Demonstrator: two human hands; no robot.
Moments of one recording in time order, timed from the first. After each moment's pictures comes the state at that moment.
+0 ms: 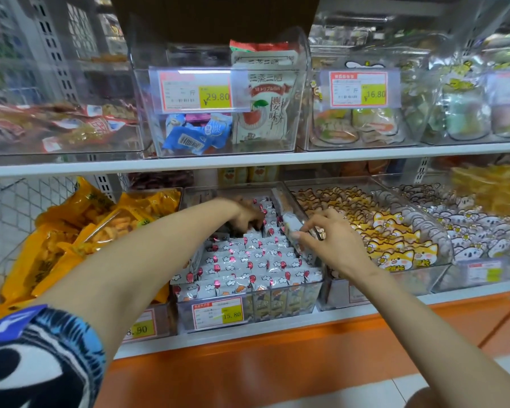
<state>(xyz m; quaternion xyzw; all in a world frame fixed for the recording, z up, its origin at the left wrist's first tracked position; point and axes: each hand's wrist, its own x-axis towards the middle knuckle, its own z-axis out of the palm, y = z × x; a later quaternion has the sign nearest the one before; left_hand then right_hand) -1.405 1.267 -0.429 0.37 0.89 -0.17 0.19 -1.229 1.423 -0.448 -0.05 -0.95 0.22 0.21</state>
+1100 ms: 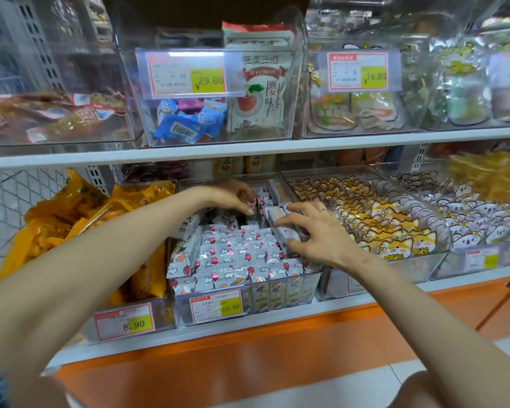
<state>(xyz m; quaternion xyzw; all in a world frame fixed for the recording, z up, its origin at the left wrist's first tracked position) -1.391 1.235 -0.410 0.33 0.91 0.20 0.16 -1.233 1.415 -0.448 0.08 -0.98 0.14 0.14</state>
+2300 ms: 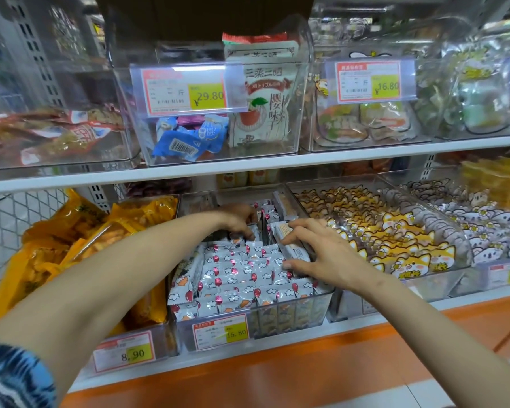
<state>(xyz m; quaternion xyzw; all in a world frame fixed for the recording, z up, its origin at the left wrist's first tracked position) -1.426 1.255 -0.449 0.30 0.93 0.13 0.17 -1.238 1.417 -0.453 0.12 -0.97 0.16 0.14</state>
